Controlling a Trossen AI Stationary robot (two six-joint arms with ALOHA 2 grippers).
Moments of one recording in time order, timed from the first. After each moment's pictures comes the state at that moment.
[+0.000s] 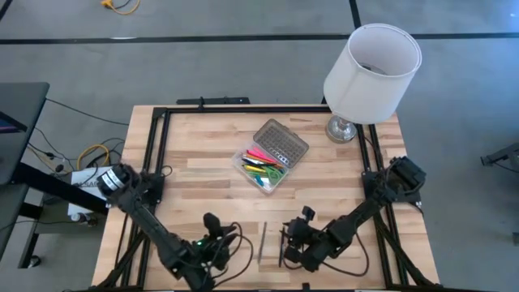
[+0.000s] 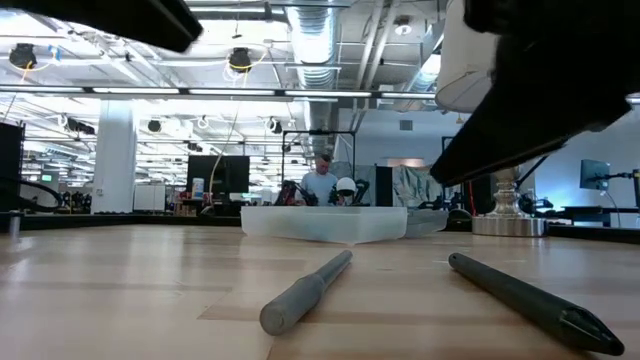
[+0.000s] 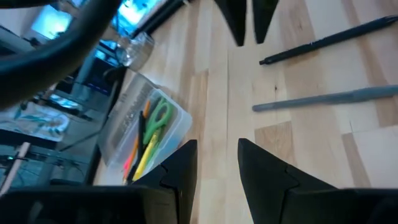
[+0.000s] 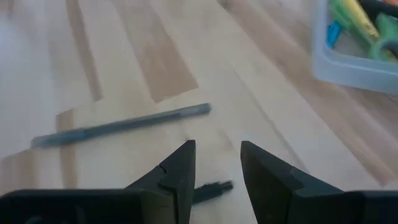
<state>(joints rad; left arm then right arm) -0.85 1.87 1.30 -0.71 -1.08 -0.44 0.71 1.89 1.06 -0.24 0.75 0.88</state>
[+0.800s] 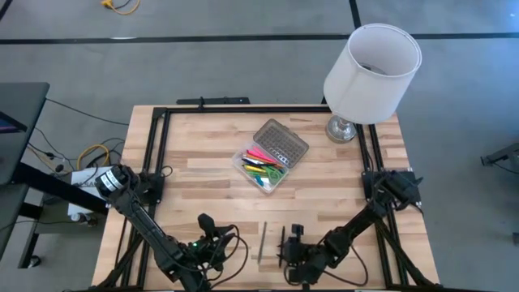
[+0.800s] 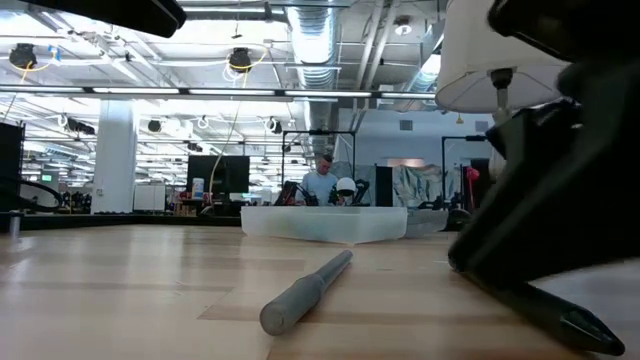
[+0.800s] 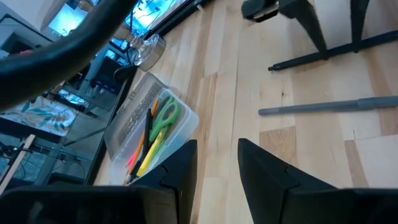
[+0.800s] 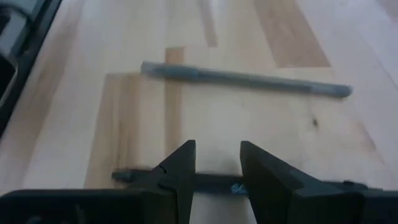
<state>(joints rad) -0.88 1.87 1.30 -0.77 -1.14 -0.56 0.77 2.05 1.07 0.08 0.60 0.55</state>
